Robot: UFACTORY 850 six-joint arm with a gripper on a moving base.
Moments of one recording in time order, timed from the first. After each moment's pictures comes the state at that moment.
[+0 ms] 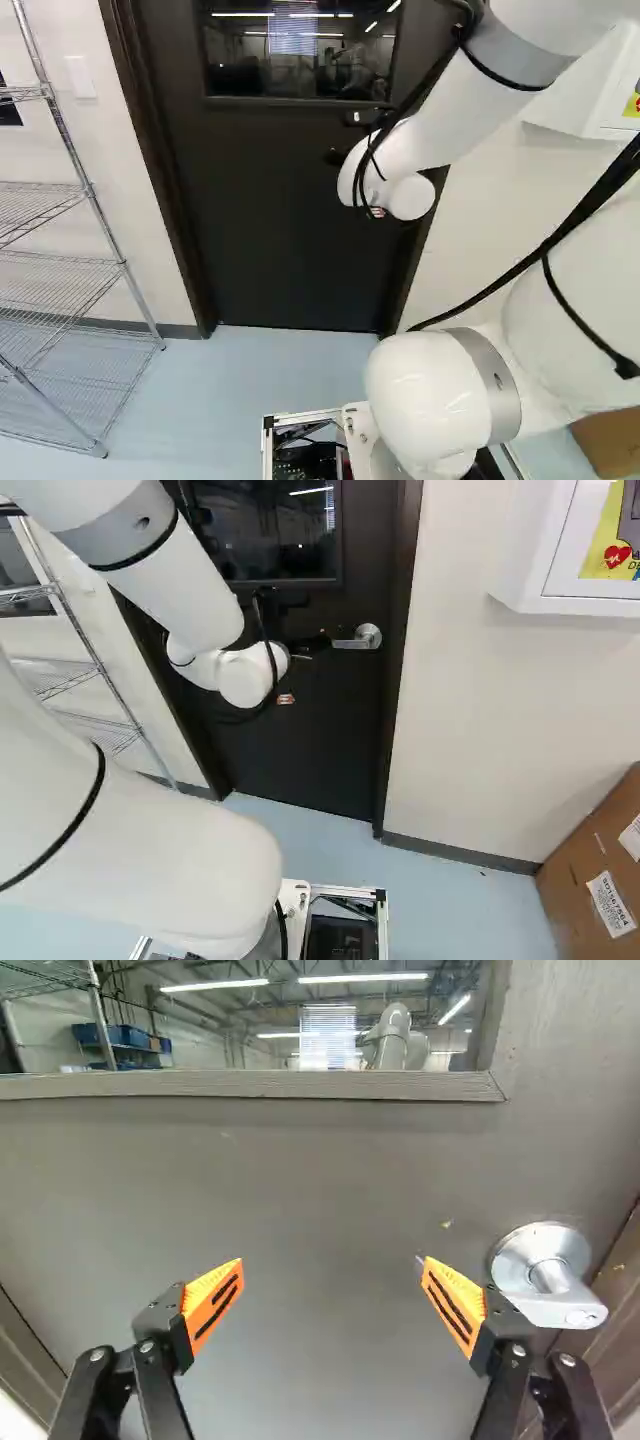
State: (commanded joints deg) arm -1.4 14.7 -23.7 0.0 47.7 0.0
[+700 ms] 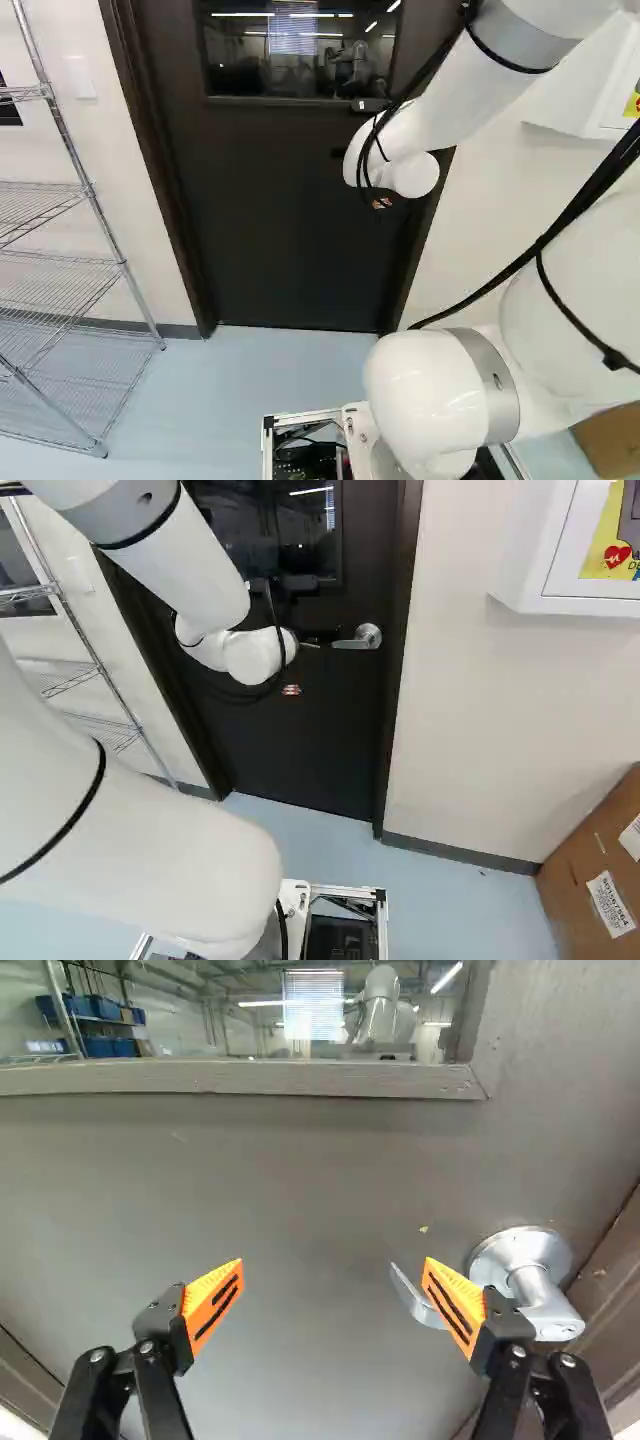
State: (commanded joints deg) arm -3.9 13.3 -28.6 0.0 37.9 0.0
